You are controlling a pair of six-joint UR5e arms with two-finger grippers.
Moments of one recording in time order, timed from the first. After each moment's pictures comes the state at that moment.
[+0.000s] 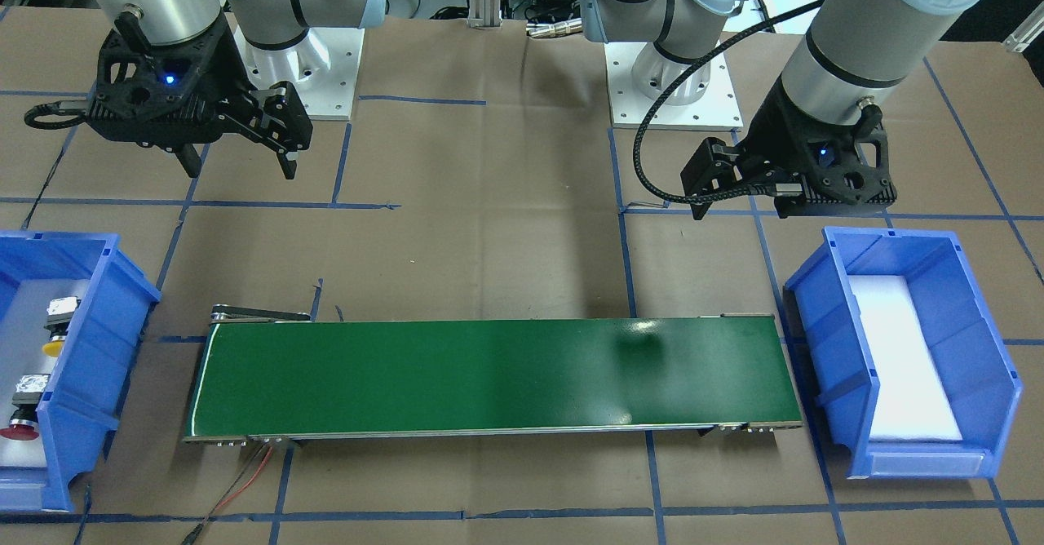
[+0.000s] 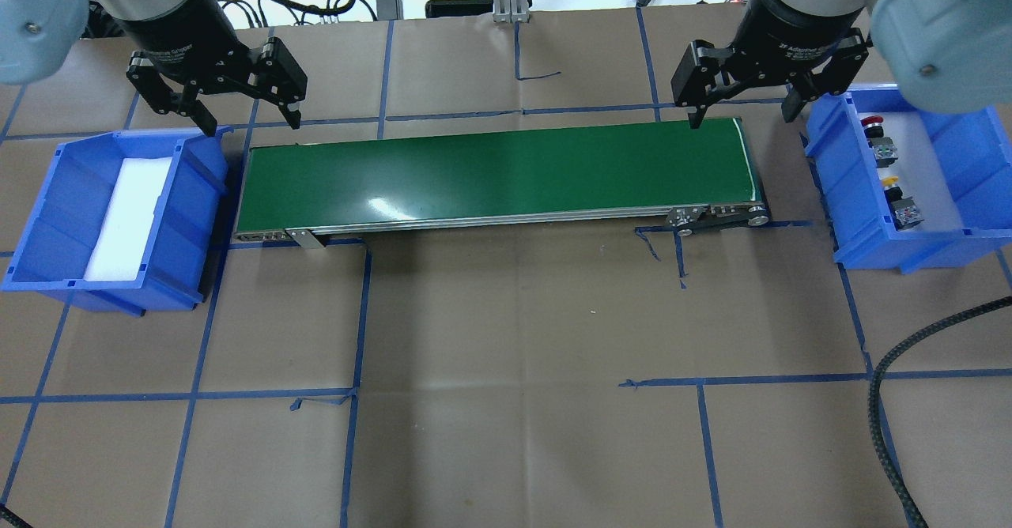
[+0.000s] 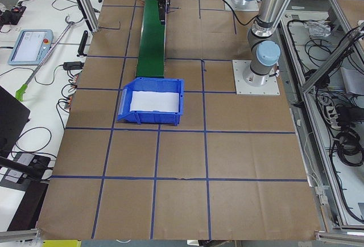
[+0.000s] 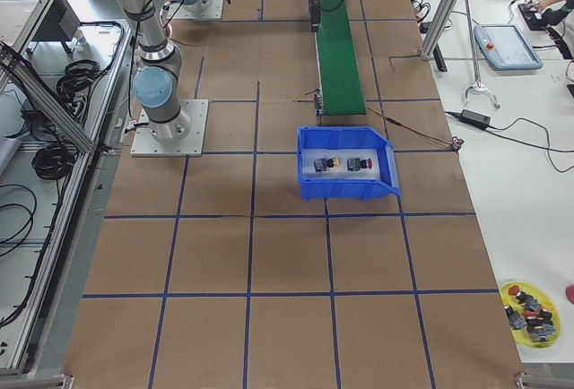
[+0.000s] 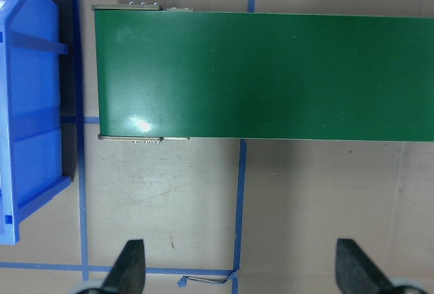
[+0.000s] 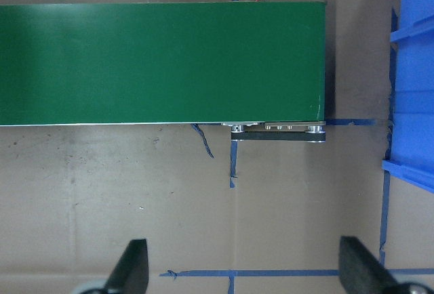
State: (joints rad) left arm -1.51 -1.68 -1.47 -1.59 1.56 0.02; right arm 1.60 -1.57 1.56 -1.63 -1.59 0.02
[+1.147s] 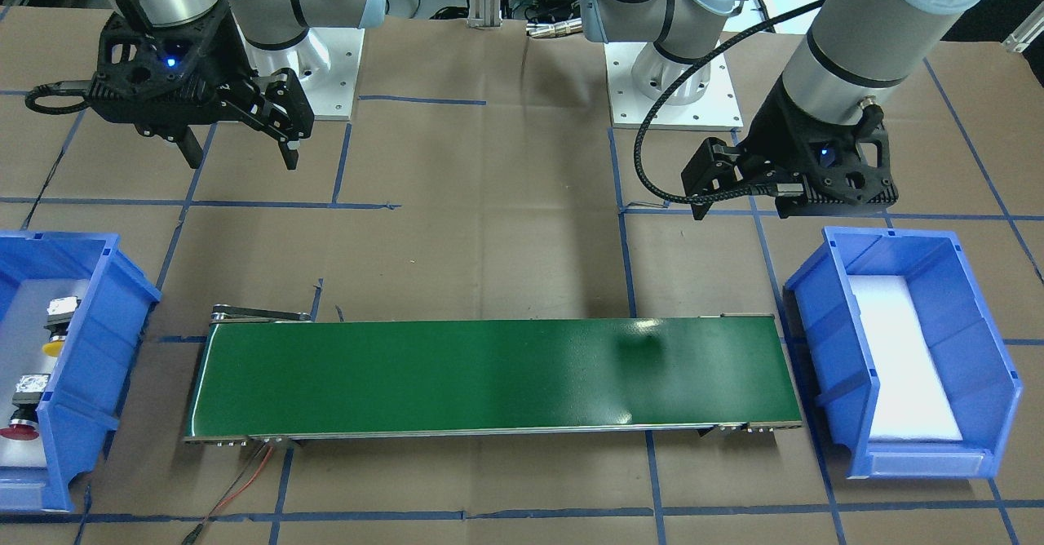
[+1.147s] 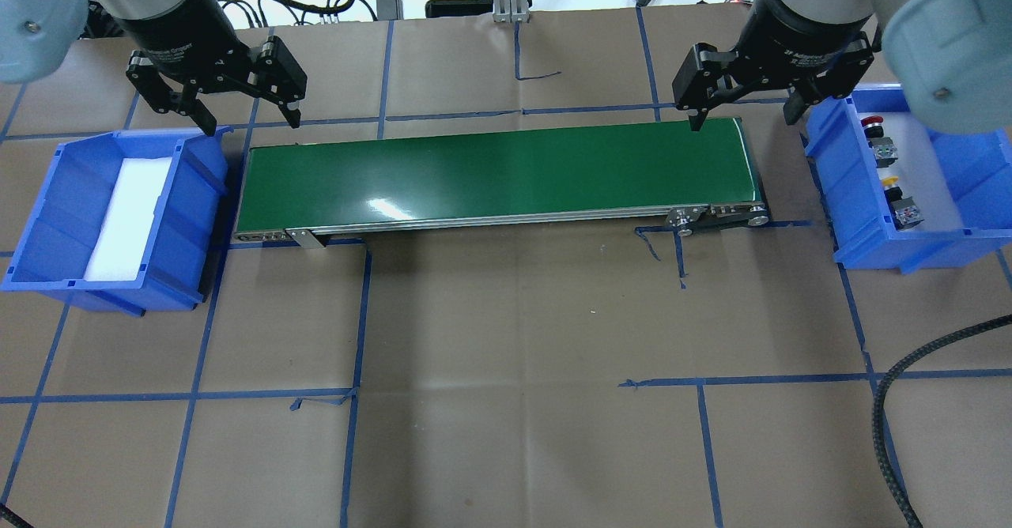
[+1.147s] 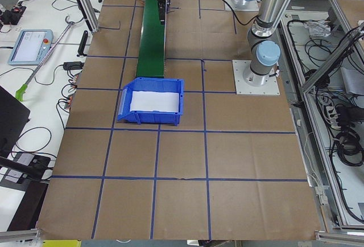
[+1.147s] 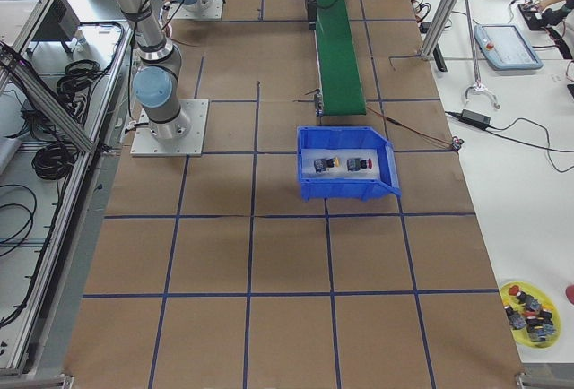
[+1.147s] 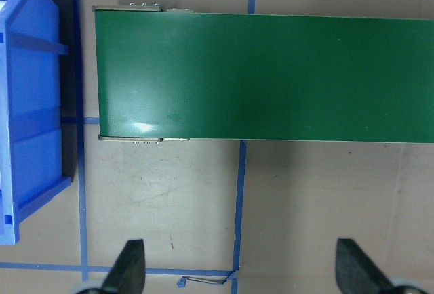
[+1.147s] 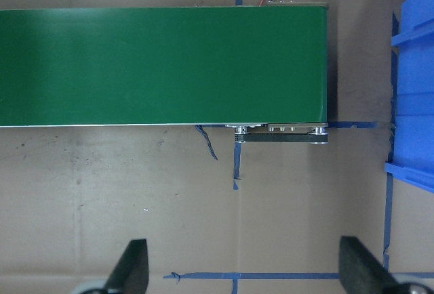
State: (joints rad) left arm -1.51 -1.68 -1.46 -1.59 1.56 0.01; right arm 1.60 -1.60 1.58 -1.66 -1.58 0.02
